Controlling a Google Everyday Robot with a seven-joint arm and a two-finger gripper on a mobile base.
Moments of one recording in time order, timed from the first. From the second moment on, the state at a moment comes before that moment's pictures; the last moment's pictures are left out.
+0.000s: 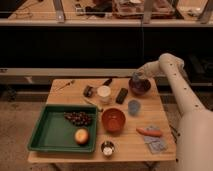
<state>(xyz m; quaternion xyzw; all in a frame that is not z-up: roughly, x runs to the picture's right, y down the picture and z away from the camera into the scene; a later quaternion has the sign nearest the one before) 0.229 -0.105 0.946 -0.01 -0.21 -0.15 0.97</state>
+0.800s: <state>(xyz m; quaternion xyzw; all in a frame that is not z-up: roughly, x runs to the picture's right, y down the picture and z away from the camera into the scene) 0.174 -0.064 0.913 -0.01 -0.26 -0.19 0.95</state>
